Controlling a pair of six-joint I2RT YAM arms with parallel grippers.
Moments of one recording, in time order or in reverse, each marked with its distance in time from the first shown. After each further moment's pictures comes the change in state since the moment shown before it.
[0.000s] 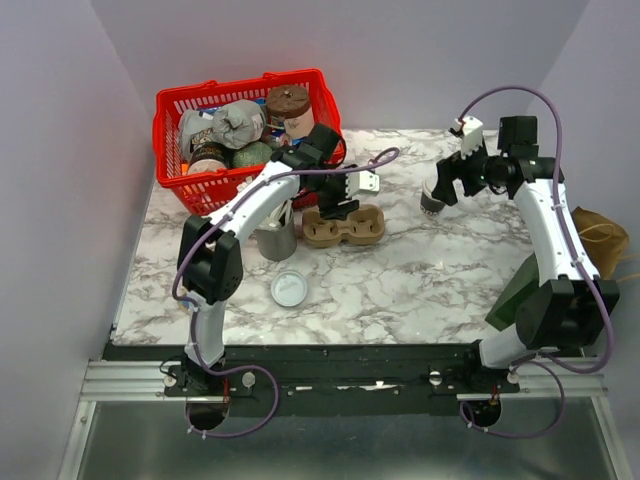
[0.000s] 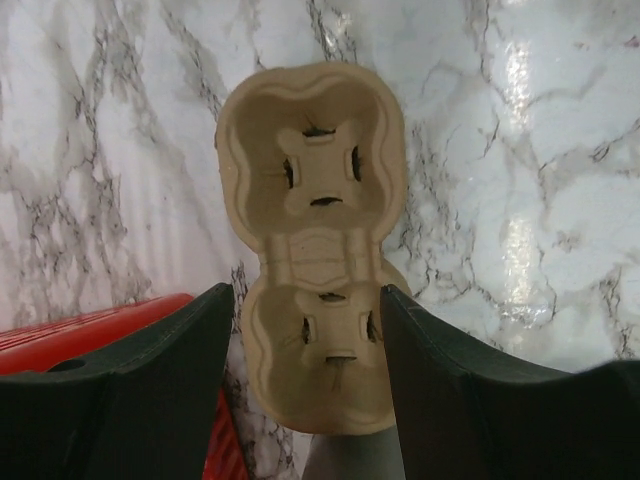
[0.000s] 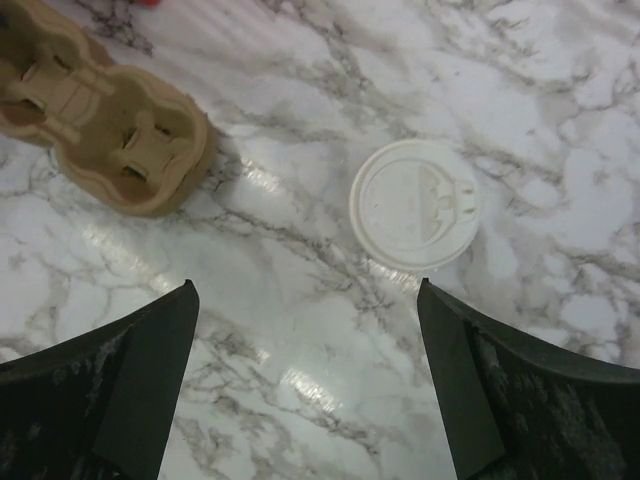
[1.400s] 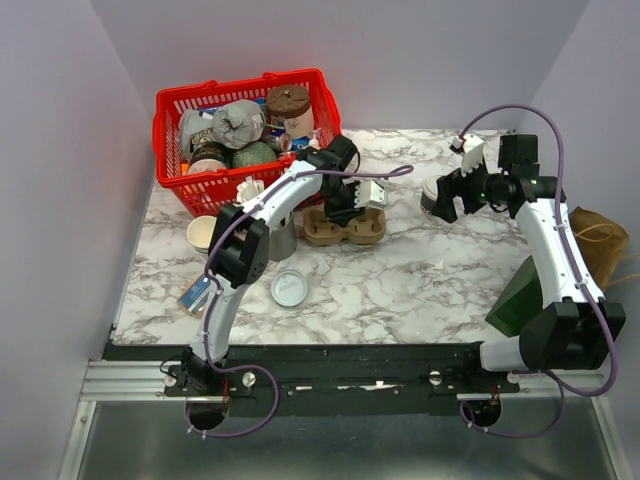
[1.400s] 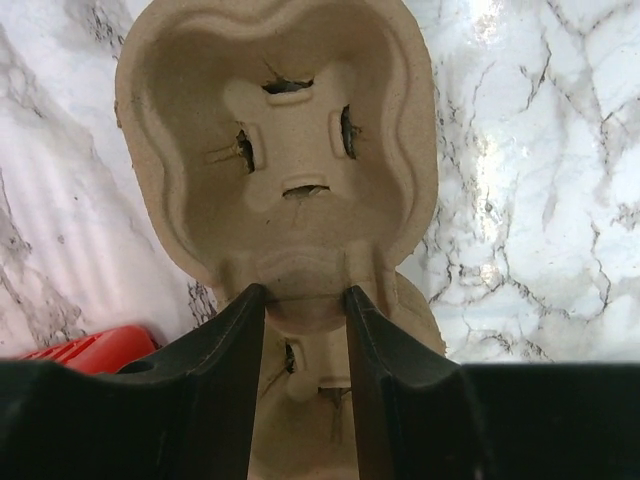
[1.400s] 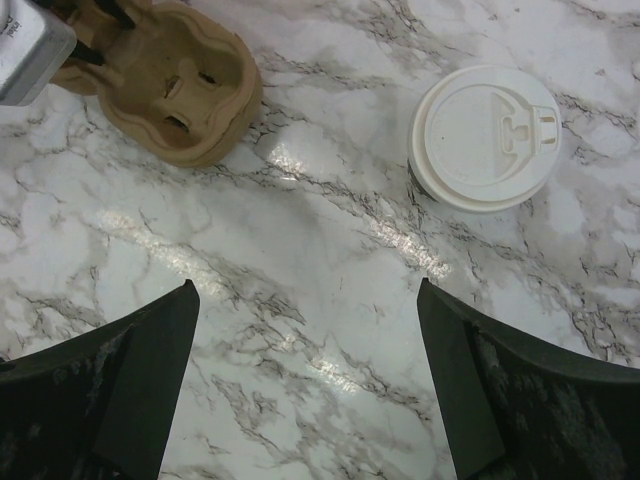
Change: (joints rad) left arm -0.026 0.272 0.208 -0.174 -0.095 0.087; right arm 0.000 -0.149 -0.193 0.000 -0.014 0.026
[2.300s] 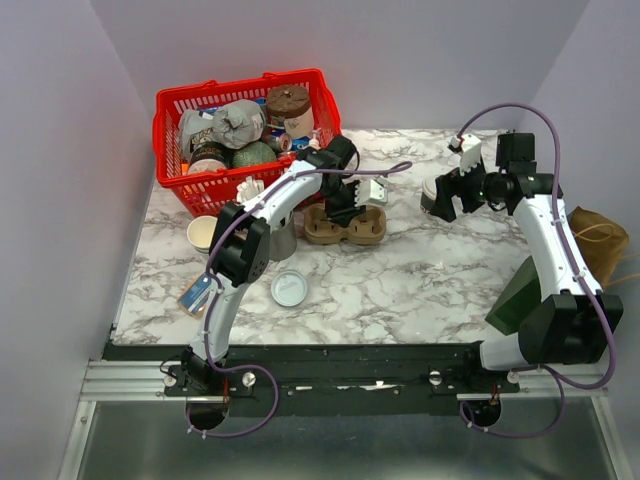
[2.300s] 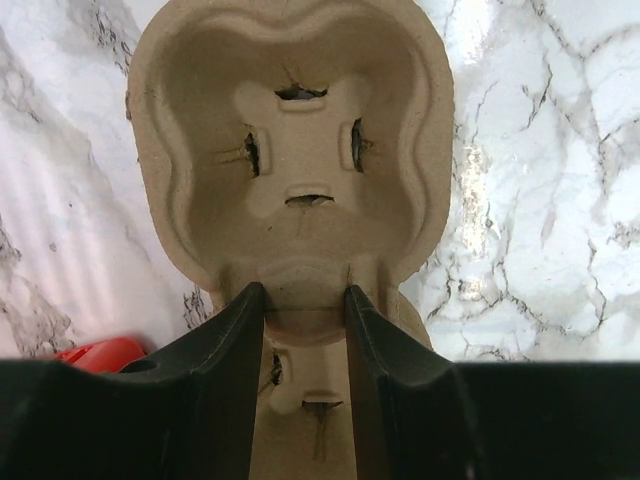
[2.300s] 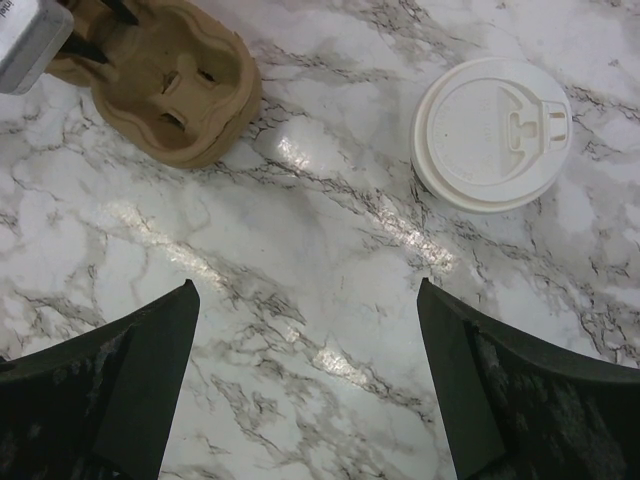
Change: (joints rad) left arm 0.007 0.021 0.014 0.015 0.028 -0.037; right arm 0.000 0.030 0.005 0.000 0.000 -0.001
